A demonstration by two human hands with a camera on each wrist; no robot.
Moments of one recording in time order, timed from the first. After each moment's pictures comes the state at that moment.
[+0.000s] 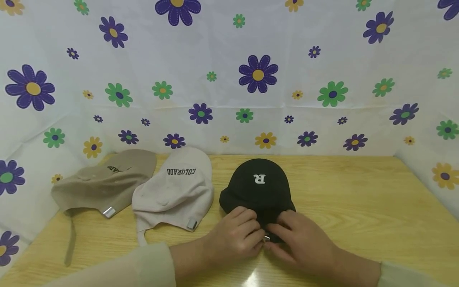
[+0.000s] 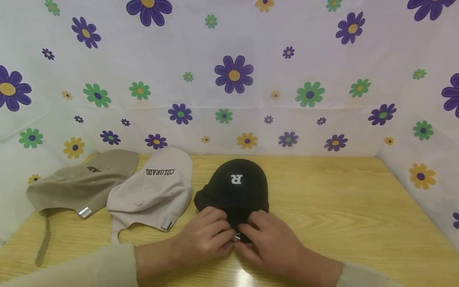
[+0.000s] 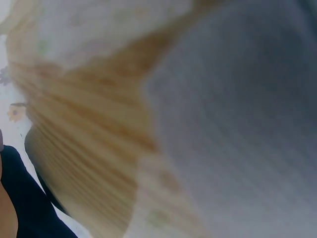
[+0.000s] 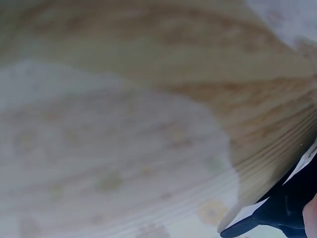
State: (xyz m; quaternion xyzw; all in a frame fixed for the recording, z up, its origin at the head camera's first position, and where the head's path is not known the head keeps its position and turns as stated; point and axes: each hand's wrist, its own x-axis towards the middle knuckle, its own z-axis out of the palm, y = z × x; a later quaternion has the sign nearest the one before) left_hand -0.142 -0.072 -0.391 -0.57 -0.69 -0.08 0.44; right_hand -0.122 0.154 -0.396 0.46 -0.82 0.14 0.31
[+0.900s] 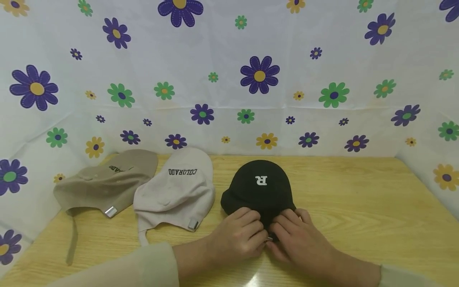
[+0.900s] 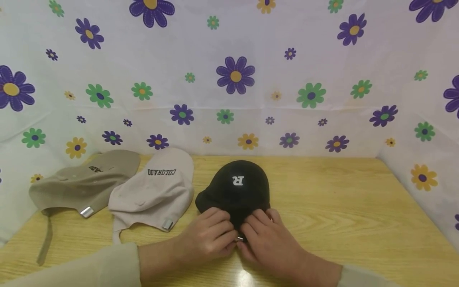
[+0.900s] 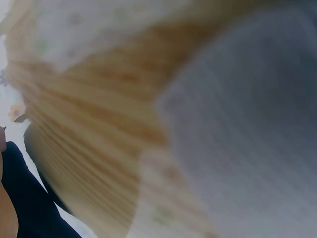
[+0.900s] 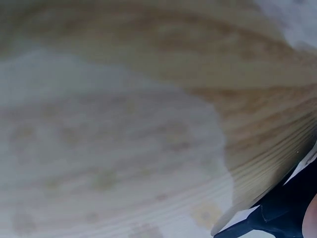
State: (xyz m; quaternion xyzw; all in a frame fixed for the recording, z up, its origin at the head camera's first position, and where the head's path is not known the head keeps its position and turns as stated) left_hand -0.143 -0.069 -0.391 -0.57 -0.68 -0.05 0.45; right_hand -0.117 0.147 -0.399 0.43 -0.84 0.07 0.33
